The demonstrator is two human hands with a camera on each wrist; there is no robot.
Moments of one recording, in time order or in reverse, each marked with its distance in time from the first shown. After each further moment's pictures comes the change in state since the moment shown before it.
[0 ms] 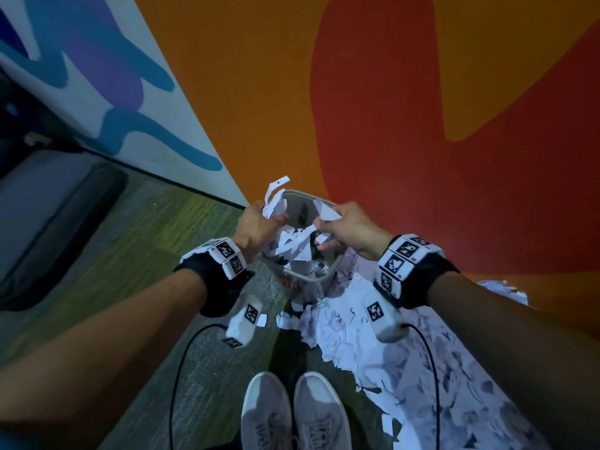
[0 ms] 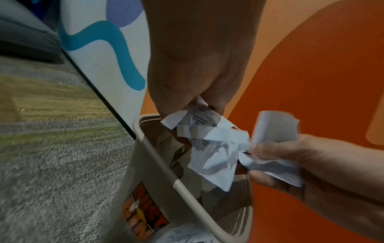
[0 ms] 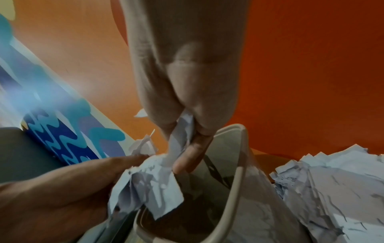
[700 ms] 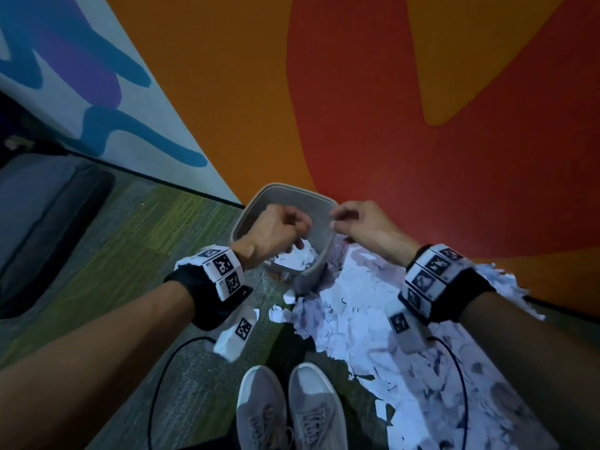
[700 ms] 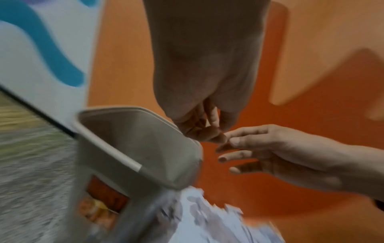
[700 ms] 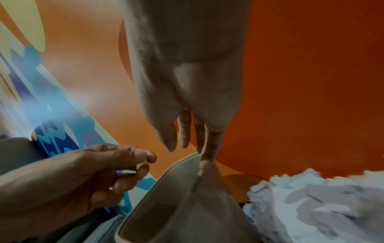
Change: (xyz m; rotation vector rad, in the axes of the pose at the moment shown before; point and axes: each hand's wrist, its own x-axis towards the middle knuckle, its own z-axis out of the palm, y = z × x) left_hand -0.048 0.030 0.039 0.108 -0.290 0.179; right_hand -0.036 0.026 -0.048 -0.181 0.104 -0.093
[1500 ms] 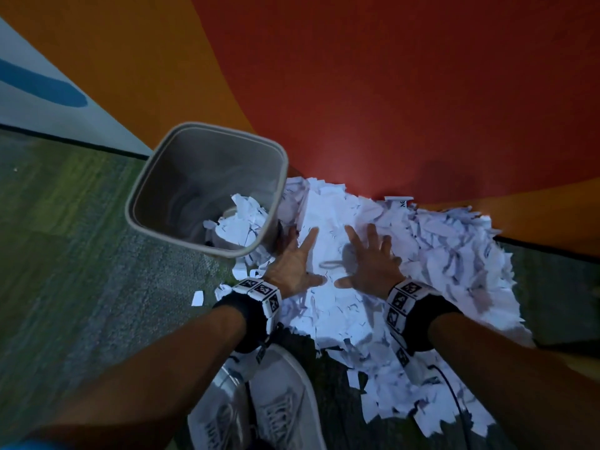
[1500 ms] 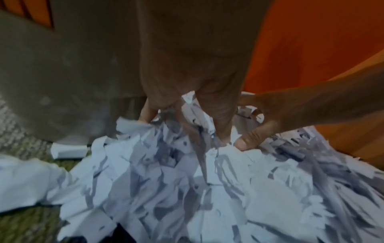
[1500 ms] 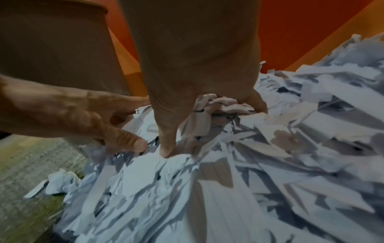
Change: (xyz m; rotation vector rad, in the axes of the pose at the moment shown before) left_hand 0.079 -0.162 0.179 0.508 -0.426 0.036; right_hand -0.008 0.241 0.011 -0.814 -0.134 0.380
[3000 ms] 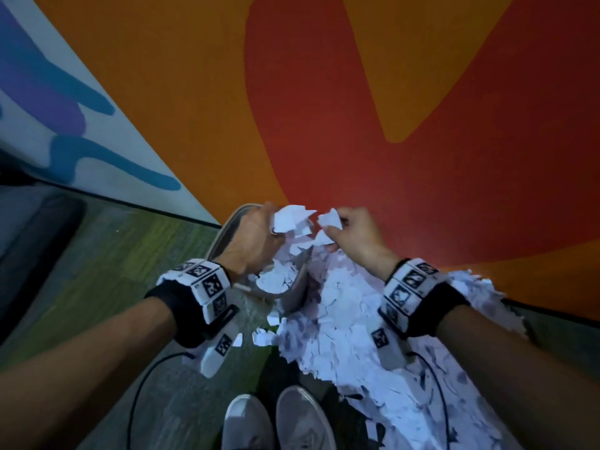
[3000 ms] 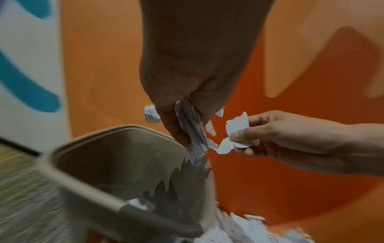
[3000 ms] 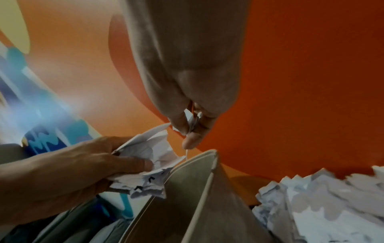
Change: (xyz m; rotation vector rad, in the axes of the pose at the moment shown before) left_hand -0.125 0.079 -0.208 0.094 0.610 0.038; right_hand -0.074 -0.130 -0.187 0.869 0.367 -0.416
